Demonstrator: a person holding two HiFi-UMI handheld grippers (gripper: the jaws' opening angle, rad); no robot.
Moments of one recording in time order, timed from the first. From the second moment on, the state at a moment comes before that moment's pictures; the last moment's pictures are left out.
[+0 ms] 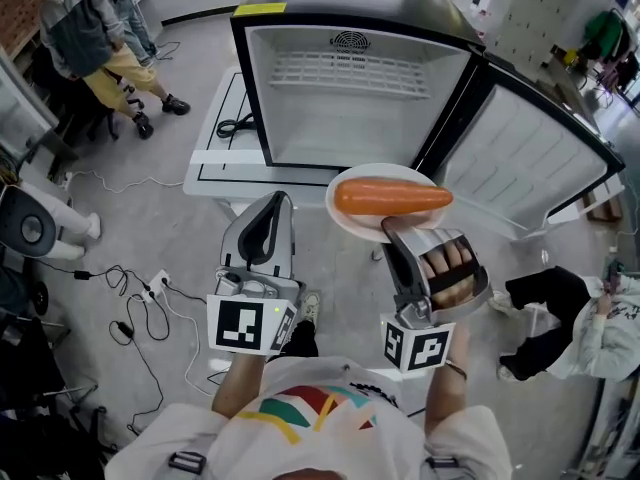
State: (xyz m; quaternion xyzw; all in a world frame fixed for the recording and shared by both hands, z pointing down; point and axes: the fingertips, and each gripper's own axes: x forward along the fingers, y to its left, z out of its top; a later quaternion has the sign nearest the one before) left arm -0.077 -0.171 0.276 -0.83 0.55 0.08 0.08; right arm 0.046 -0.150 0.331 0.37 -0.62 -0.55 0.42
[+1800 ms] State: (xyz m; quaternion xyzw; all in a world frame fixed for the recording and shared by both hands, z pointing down) left arm -0.096 -0.361 0.242 -0.82 0.55 0.09 0.09; right arm 0.029 -0.339 0.297 0.39 -0.61 -0.56 0.39
